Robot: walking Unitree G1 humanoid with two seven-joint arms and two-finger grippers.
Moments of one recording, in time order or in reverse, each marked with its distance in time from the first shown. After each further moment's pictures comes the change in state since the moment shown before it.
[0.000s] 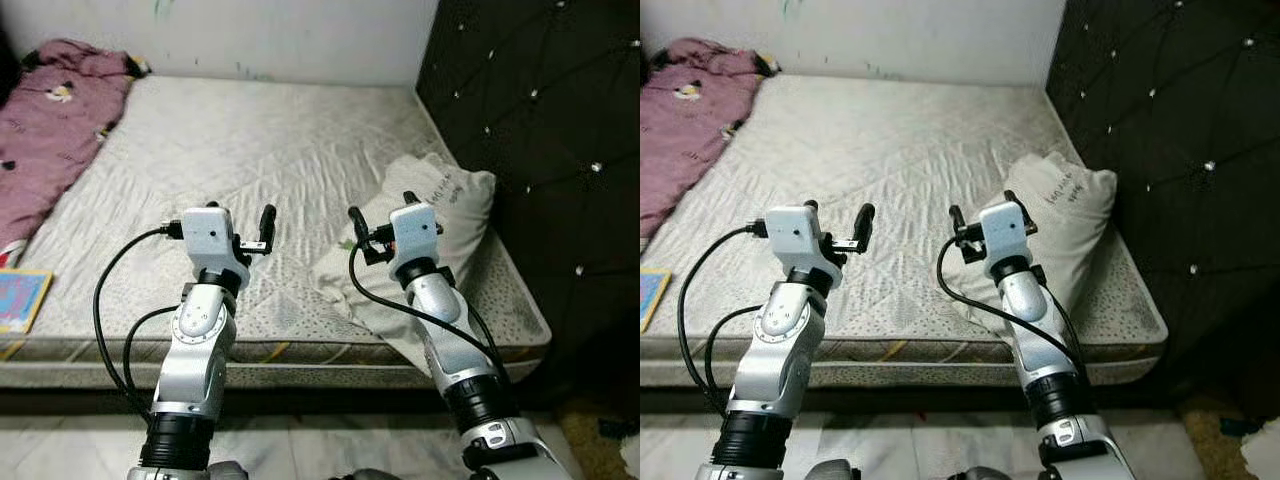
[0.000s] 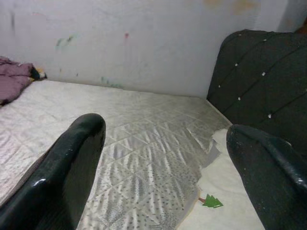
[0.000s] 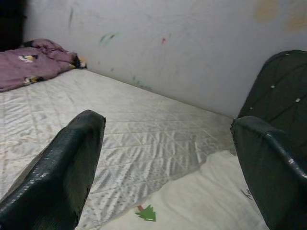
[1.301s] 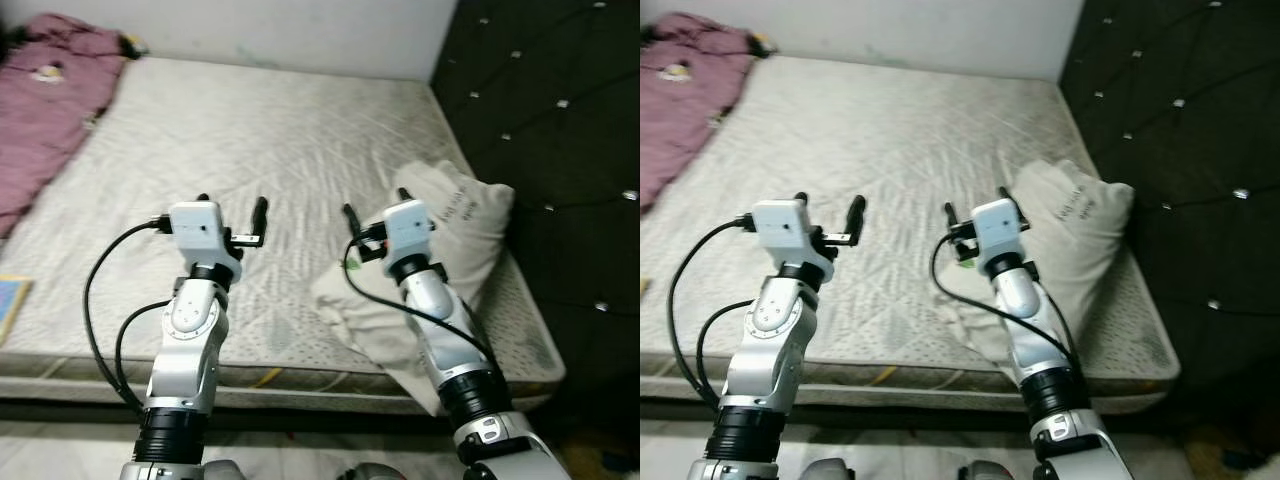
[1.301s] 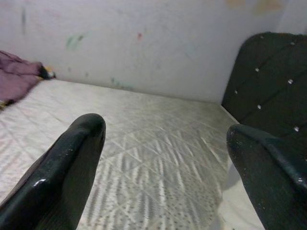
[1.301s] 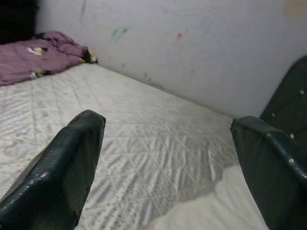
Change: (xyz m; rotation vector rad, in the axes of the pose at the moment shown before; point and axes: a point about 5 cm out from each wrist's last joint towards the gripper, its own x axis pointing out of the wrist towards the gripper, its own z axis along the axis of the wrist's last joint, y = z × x) left arm 0.001 0.004 0.004 0.000 -0.031 0.007; right arm 0.003 0.008 0.002 -0.009 -0.006 0.029
